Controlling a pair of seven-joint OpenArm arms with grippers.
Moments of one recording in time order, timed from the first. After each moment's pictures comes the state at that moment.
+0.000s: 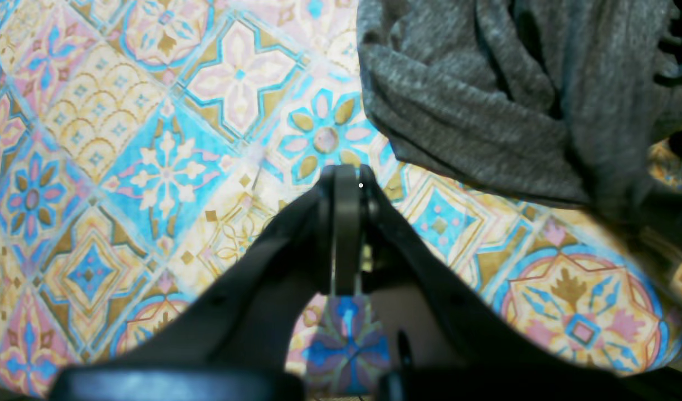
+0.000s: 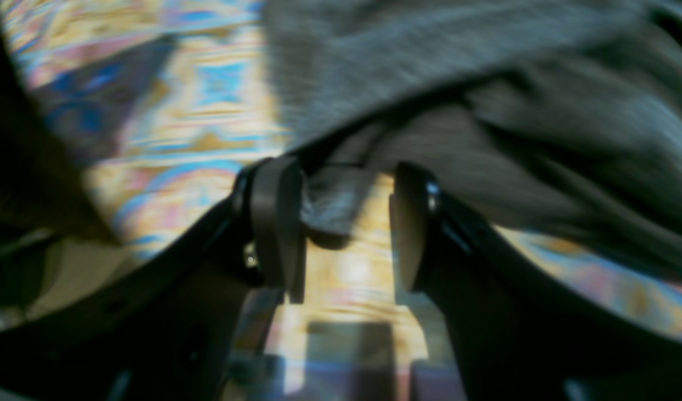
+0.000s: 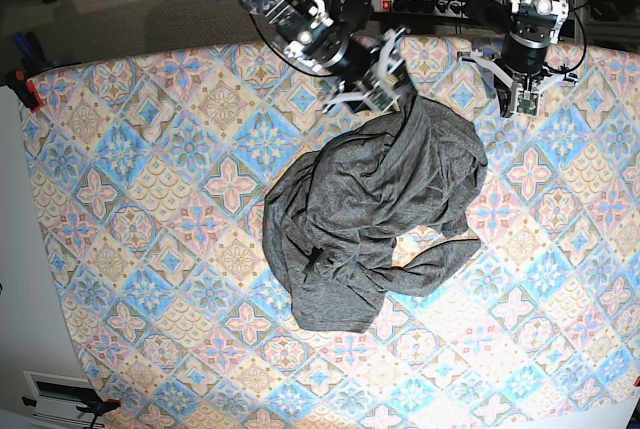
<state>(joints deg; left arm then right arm) 36.3 -6.0 -24.3 115.7 -3.8 -21.7 28.1 -11.9 3.2 -44.4 86.2 2.7 9.9 -17.8</state>
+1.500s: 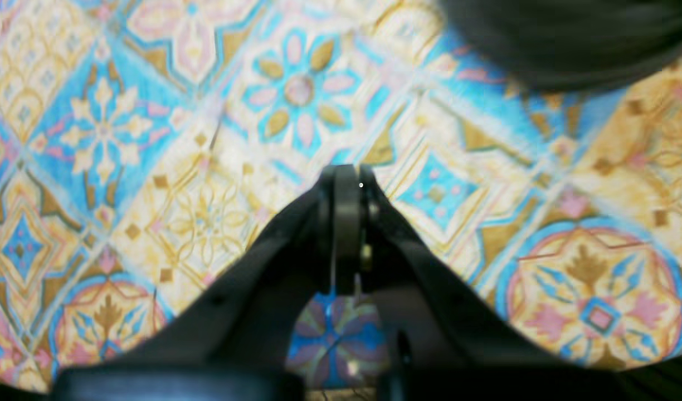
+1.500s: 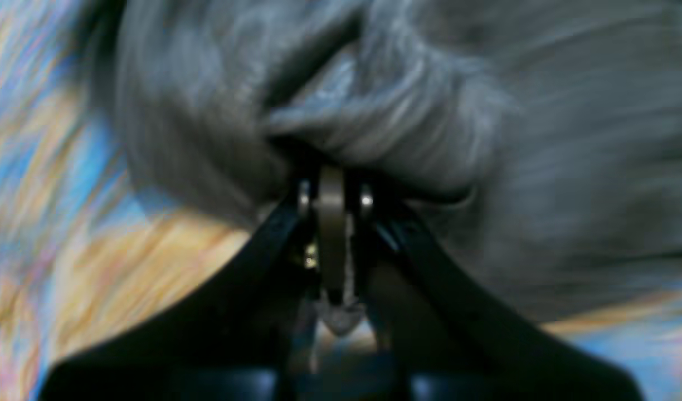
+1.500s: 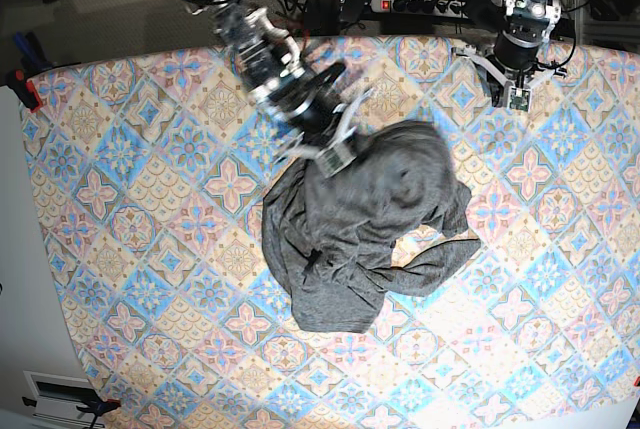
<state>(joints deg) 35.0 -6.2 -22.8 109.5 -3.7 -21.7 28.1 -5.9 3.2 -28.6 88.1 2.7 9.8 -18.5</state>
